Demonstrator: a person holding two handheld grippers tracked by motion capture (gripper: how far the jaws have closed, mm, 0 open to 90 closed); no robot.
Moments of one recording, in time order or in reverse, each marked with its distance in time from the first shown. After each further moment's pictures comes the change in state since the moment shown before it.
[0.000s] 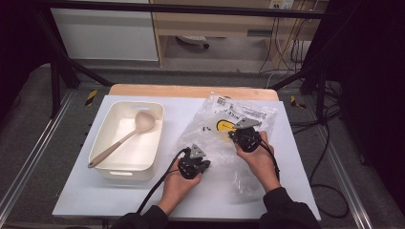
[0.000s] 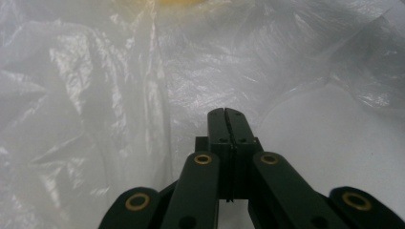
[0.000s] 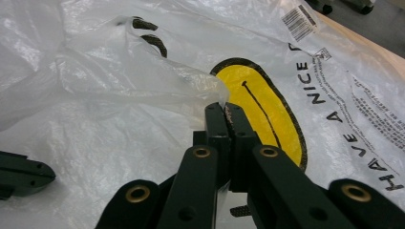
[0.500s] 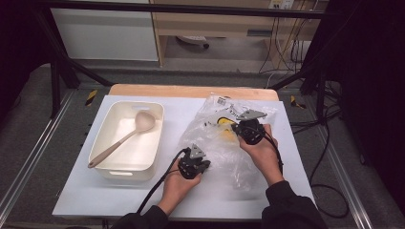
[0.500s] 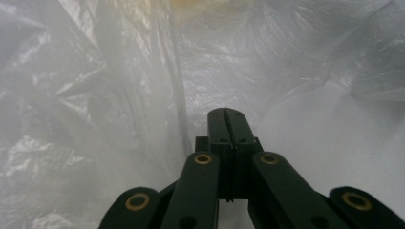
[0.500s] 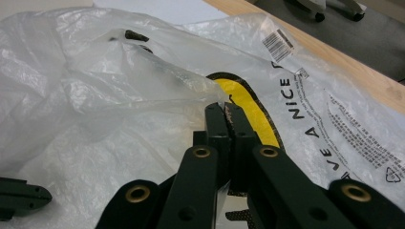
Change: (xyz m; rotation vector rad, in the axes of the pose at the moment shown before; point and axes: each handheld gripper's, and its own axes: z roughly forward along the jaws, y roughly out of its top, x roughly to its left) left arm 0.000 0.000 0.000 0.001 0.003 0.004; right arm -0.015 0.020 -0.012 -0.031 -0.003 0.021
